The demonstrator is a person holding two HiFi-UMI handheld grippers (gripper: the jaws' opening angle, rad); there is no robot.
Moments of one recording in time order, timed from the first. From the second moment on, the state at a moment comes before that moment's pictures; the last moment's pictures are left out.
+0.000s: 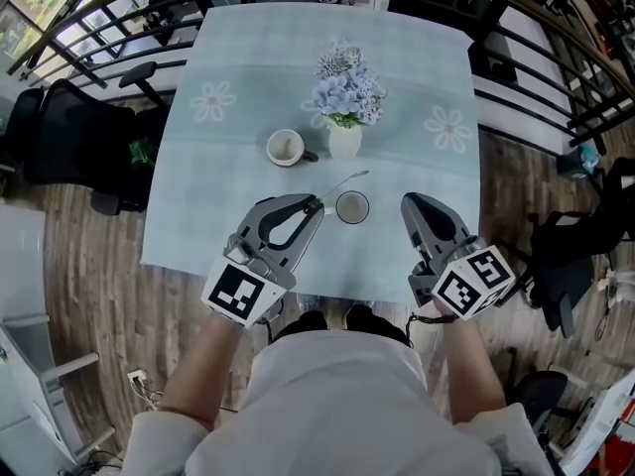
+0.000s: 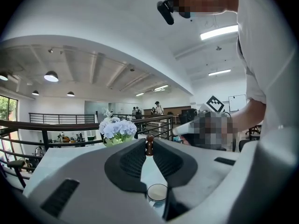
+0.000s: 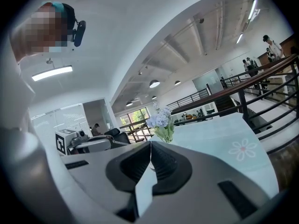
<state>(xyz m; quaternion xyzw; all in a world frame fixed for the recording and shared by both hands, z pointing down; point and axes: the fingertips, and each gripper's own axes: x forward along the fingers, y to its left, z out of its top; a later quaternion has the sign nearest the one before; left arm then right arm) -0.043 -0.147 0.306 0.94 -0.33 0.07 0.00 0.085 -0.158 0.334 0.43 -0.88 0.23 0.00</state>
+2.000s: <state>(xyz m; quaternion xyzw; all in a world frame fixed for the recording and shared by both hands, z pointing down) -0.049 -0.150 0.305 0.93 -0.35 0.05 0.03 0.073 -0.156 0.319 0.40 -0.90 0.20 0.02</state>
